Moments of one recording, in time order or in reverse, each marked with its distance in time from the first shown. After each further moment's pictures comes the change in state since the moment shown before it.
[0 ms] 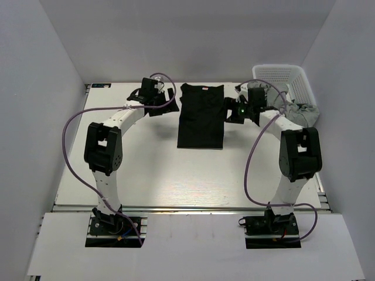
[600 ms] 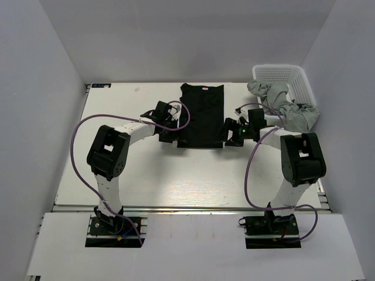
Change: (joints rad) left arm -0.144 -0.062 -0.320 0.037 0.106 0.066; right arm 0.000 -0.111 -0.404 0.131 -0.108 0.087
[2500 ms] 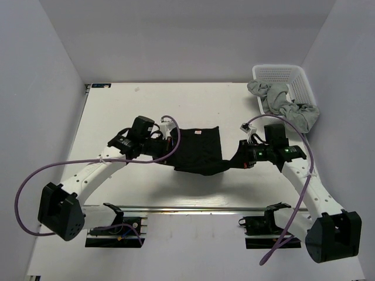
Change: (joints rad) left arm -0.079 -0.698 -0.364 -0.194 0.401 0.027; right arm 0.031 -0.731 -0.205 -0.551 -0.174 -0.254
